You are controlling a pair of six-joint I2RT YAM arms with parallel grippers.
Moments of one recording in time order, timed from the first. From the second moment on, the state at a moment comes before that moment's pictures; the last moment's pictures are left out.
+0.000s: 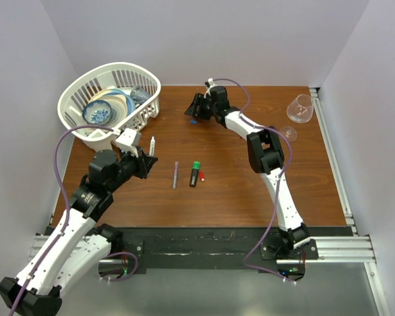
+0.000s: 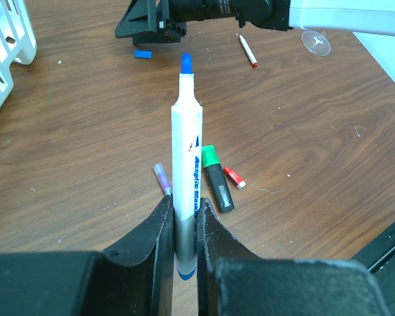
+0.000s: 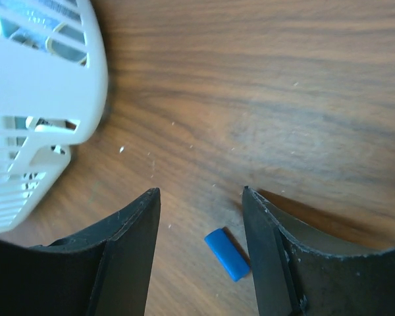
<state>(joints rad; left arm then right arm) -0.43 0.67 0.69 -0.30 0.13 -0.23 0.42 2.63 2.17 -0.03 -0.34 0.60</state>
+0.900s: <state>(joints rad) -0.43 0.67 0.69 -0.30 0.12 -0.23 0.45 2.40 1.89 -0.34 -0.57 0.22</state>
